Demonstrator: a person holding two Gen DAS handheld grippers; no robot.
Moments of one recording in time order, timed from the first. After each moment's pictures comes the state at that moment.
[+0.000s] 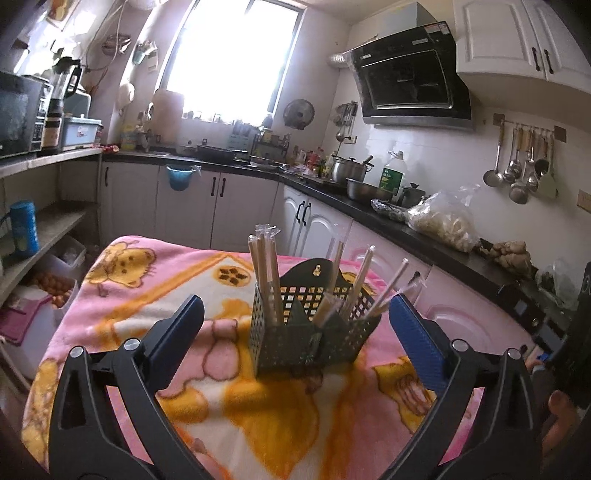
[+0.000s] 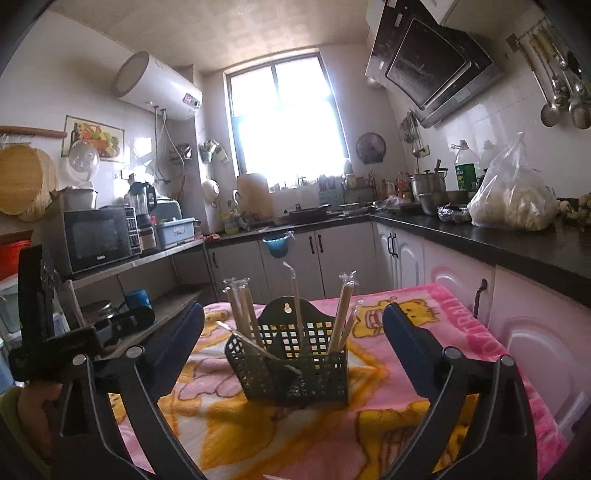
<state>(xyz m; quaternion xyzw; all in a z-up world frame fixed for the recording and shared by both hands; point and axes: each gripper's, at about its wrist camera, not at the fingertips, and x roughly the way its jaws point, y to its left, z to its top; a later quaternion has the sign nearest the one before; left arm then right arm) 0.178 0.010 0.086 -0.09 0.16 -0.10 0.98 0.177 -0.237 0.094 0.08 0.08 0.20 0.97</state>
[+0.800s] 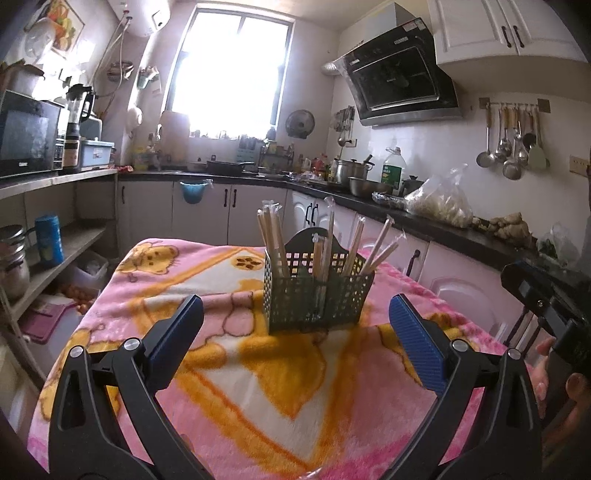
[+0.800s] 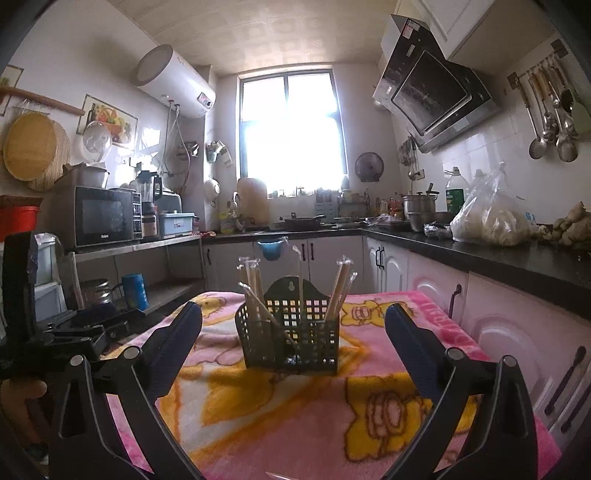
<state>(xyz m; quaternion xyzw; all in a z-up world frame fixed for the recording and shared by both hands) 0.091 -0.004 0.050 -0.05 0.13 -0.07 0.99 0.092 -0.228 0.059 0.03 0.06 0.17 0.98</state>
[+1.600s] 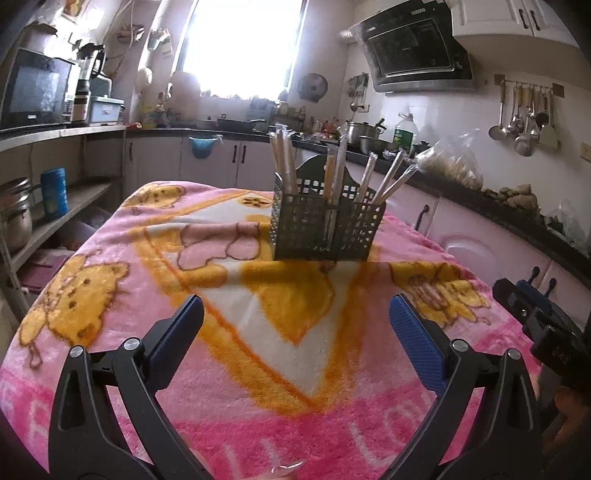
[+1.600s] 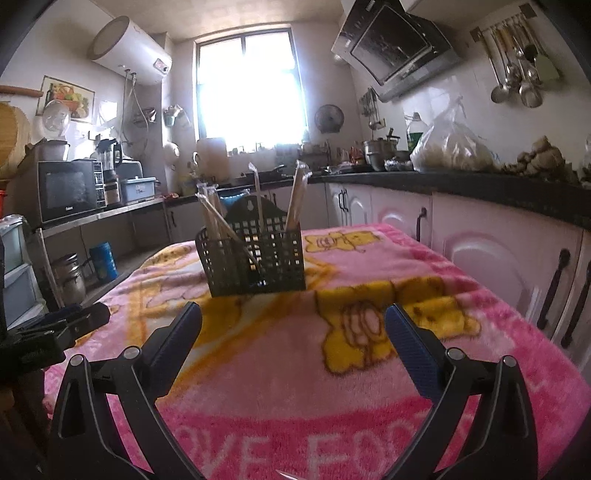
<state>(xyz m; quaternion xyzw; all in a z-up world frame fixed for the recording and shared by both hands) 0.080 -0.005 -0.018 -0.07 0.20 -0.05 0.98 0.087 -0.234 -0.022 0.05 0.15 0.10 0.98</state>
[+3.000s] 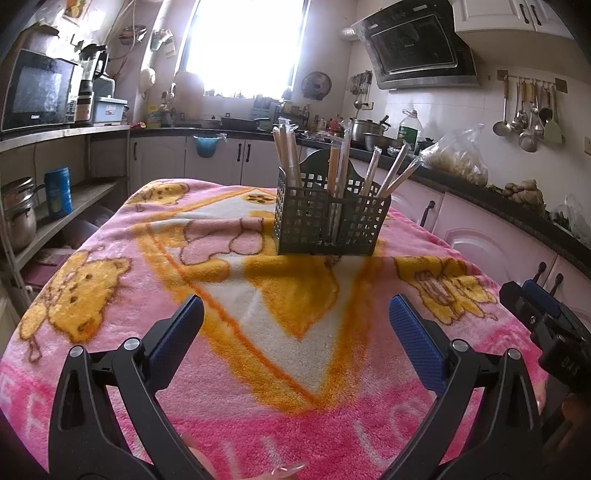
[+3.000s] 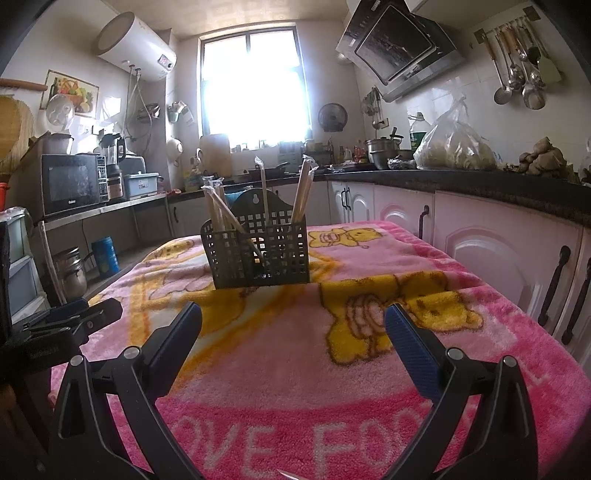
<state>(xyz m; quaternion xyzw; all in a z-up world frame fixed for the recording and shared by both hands) 0.080 -0.005 -0.022 -0.07 0.21 -0.05 0.97 0.082 -0.231 -0.025 0.04 0.15 0.11 0.98</state>
